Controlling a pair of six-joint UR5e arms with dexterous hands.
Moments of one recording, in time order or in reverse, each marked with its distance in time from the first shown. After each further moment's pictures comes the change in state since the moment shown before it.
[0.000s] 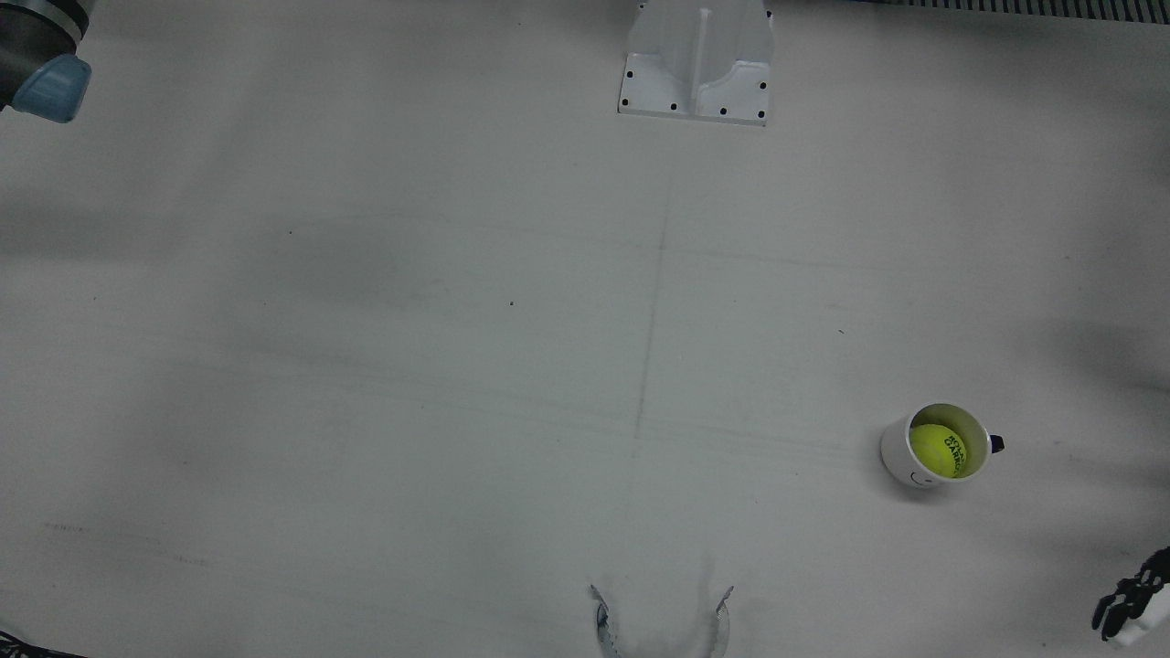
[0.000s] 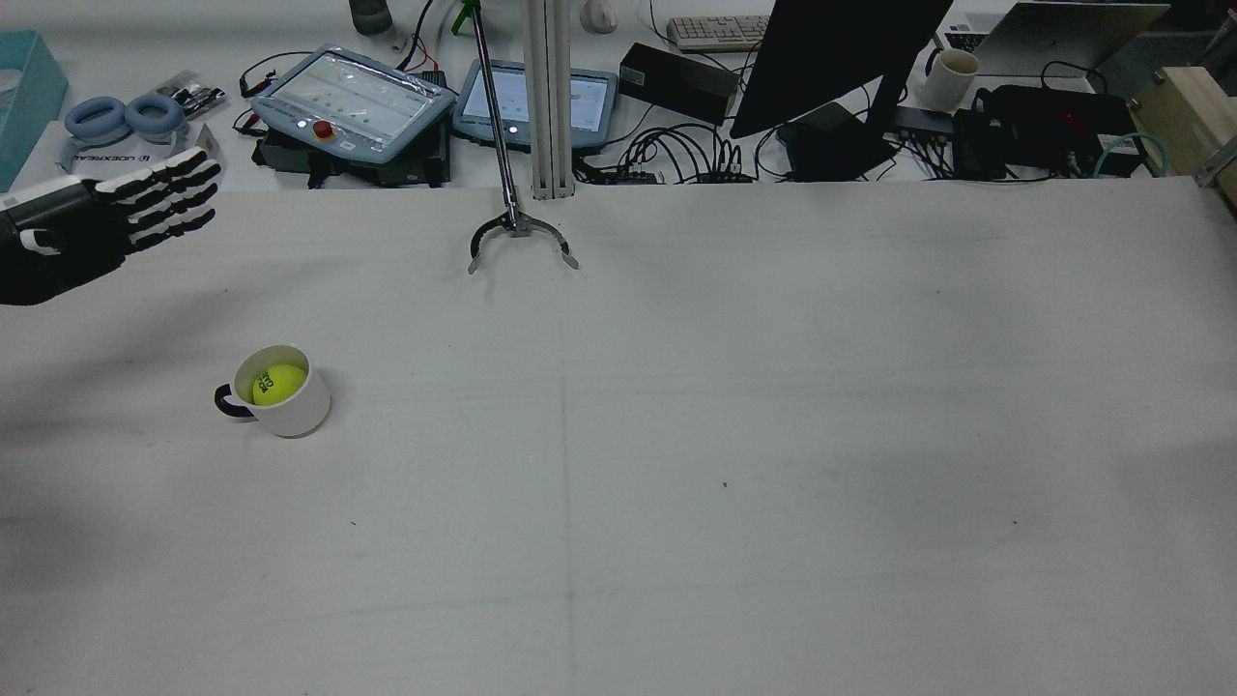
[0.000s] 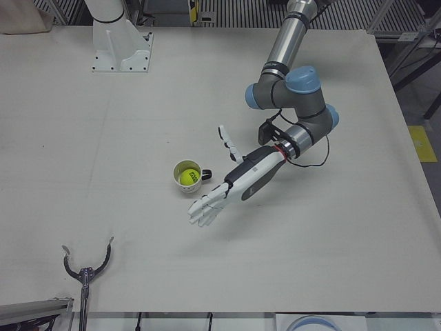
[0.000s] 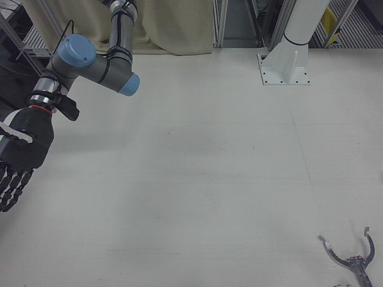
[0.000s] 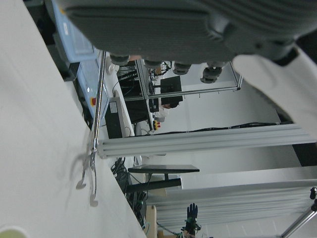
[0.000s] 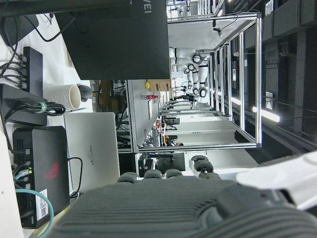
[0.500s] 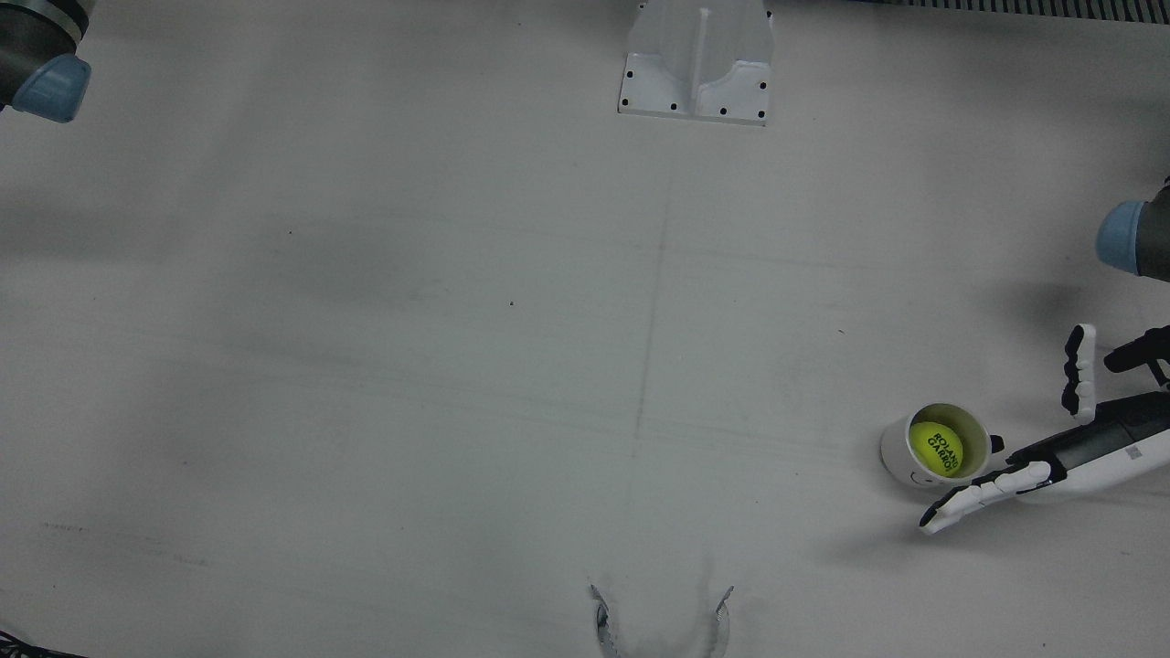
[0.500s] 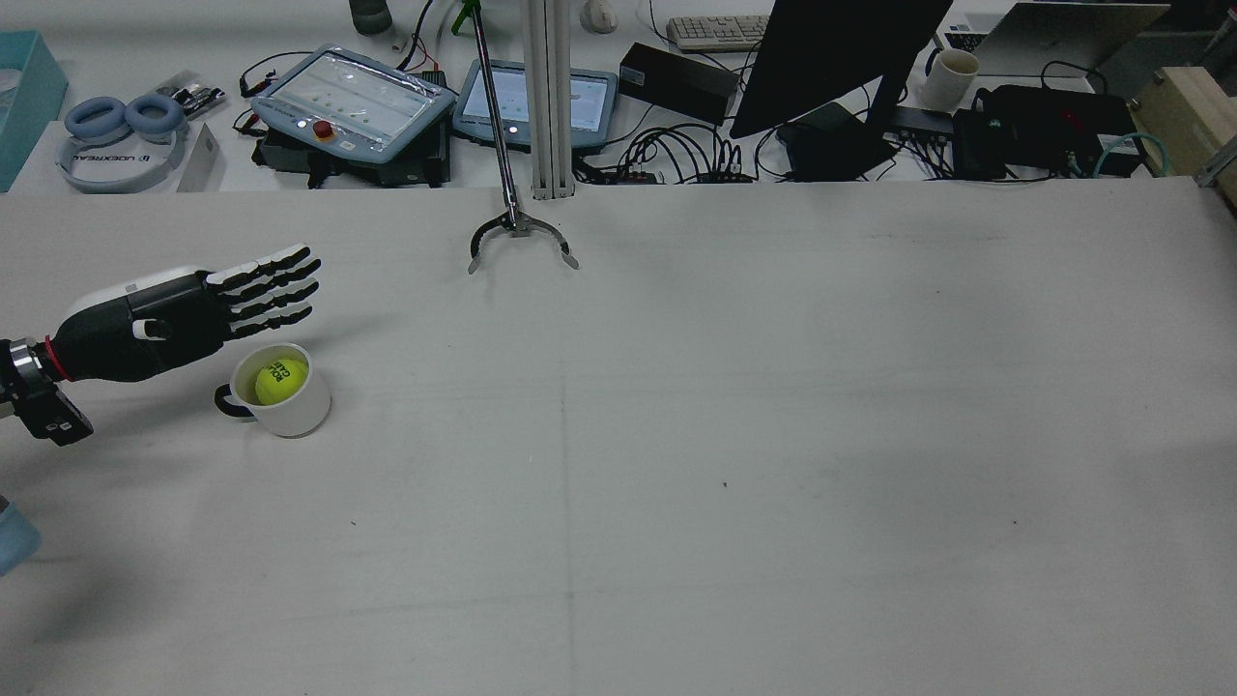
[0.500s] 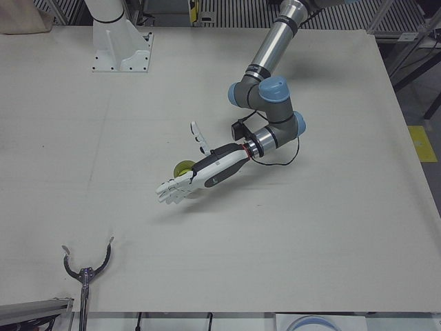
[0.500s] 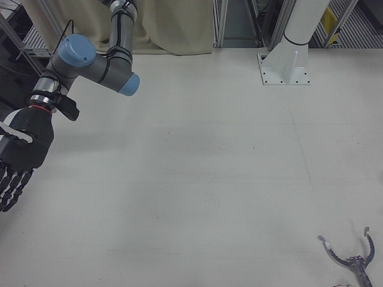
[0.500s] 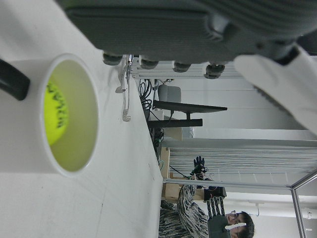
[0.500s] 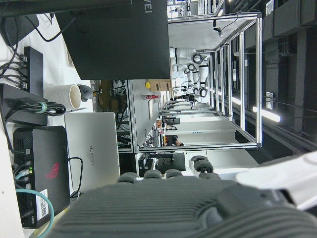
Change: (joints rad) left arm 0.205 0.003 0.001 -0.048 -0.002 0.002; right arm 0.000 0.000 0.000 -0.001 0.000 0.000
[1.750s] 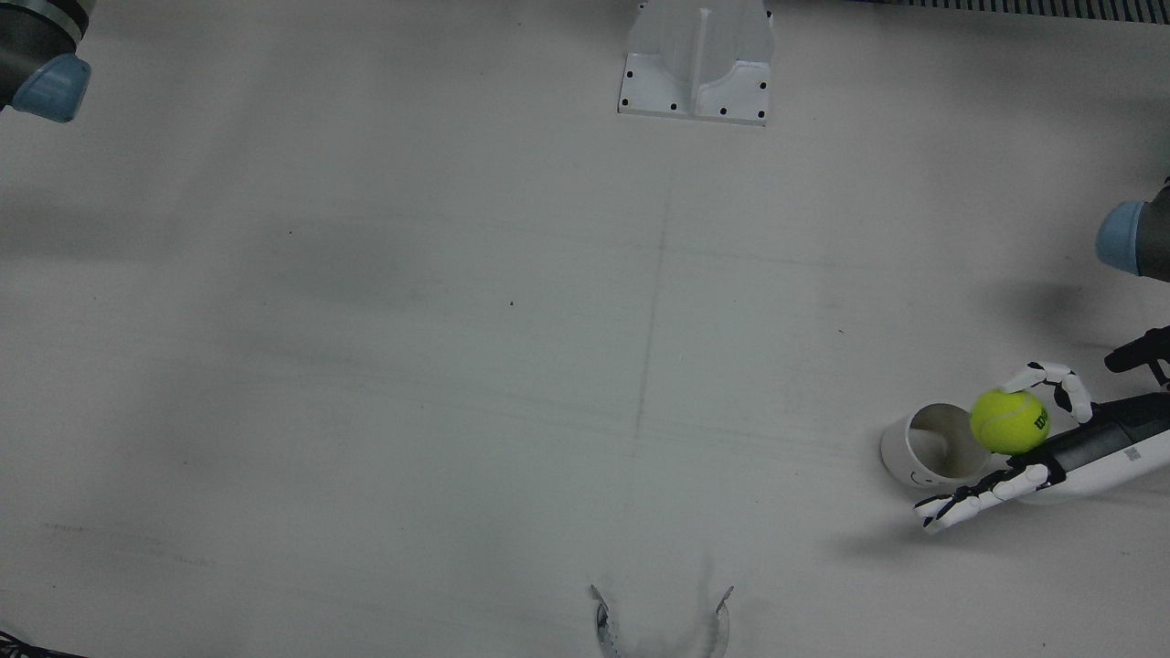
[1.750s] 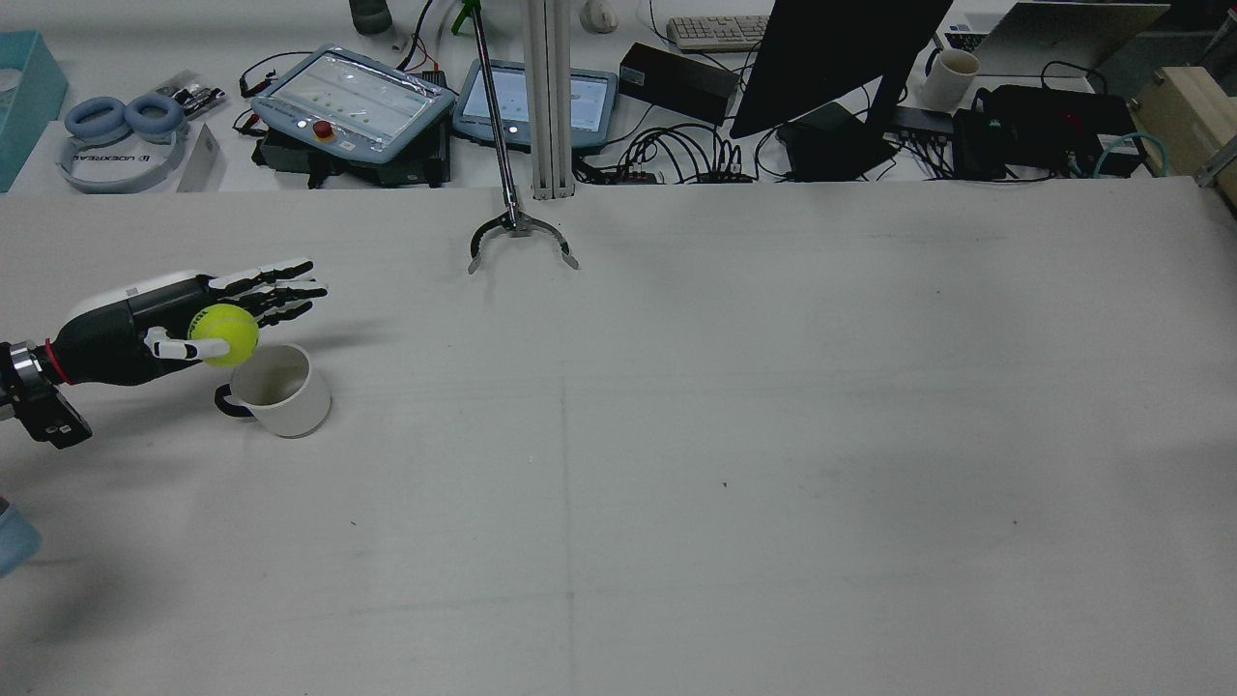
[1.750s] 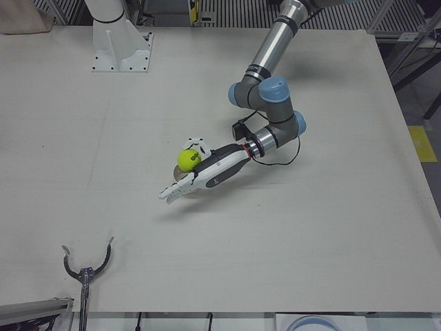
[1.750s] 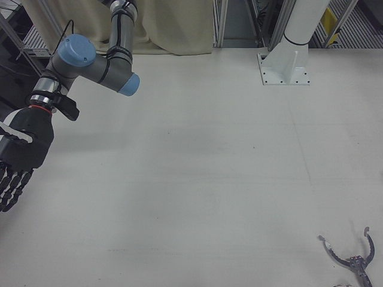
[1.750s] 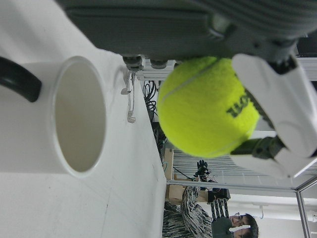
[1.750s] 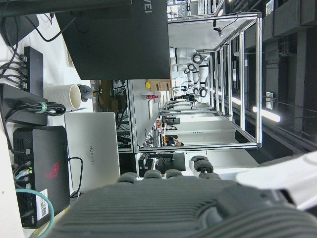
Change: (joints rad) left arm 0.001 0.001 0.002 0.013 0.004 0.001; right arm 0.000 0.000 0.000 0.000 0.000 0.000
